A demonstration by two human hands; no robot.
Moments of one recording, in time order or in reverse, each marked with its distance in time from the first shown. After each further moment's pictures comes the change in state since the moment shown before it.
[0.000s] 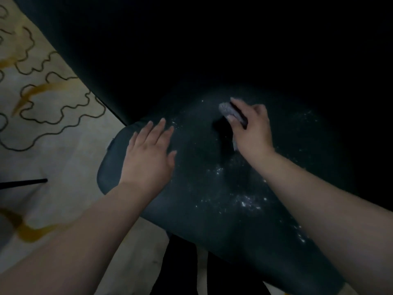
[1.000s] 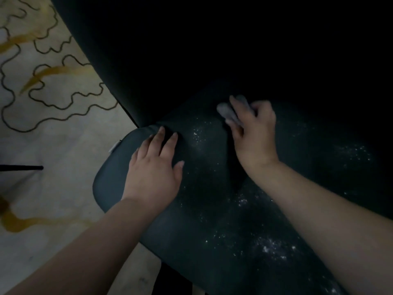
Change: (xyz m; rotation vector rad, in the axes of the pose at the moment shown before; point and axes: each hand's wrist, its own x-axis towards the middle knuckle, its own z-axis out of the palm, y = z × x) left_hand 0.019 -0.027 0.045 -0.121 0.003 -0.223; right_hand 0.048 -0.006 0.075 -0.255 0.003 -0.363
